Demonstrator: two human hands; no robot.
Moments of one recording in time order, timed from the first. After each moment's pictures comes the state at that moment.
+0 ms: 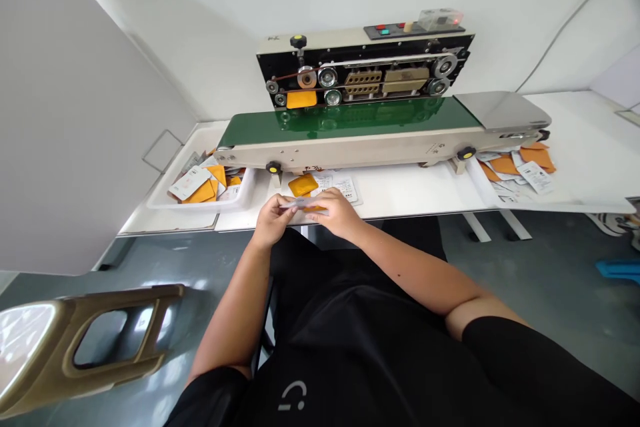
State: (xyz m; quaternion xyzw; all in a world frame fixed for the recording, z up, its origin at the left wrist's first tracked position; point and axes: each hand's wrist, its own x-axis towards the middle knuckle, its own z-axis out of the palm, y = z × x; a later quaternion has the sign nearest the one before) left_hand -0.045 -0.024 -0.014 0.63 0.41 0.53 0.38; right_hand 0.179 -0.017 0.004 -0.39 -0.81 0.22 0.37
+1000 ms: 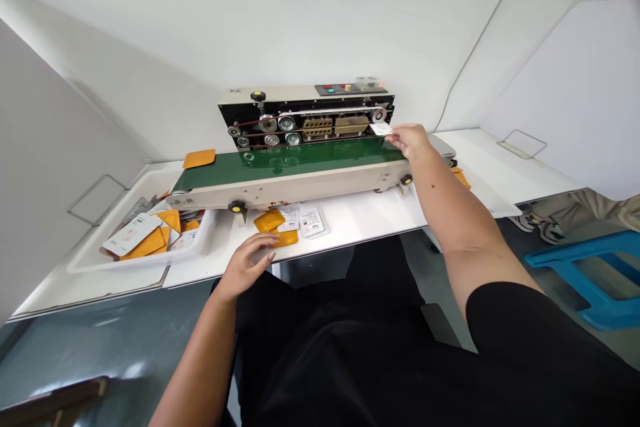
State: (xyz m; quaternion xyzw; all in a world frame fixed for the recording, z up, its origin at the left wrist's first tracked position) left_hand -0.048 -0.024 0.012 0.82 0.38 0.38 0.21; right_hand 0.464 0.173 0.151 -0.62 -0.28 0.32 0.66
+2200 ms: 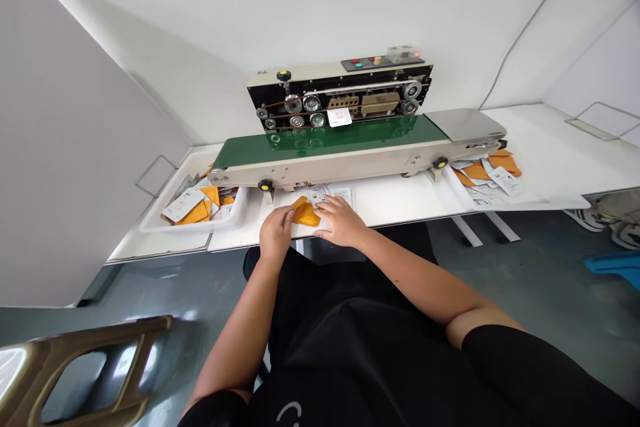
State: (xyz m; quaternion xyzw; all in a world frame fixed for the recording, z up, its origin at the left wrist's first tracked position) left_hand -0.023 -0.019 -0.020 0.73 0.54 0.42 0.02; right_hand 0.220 -0.010 -0.011 -0.39 -0.89 0.07 0.22
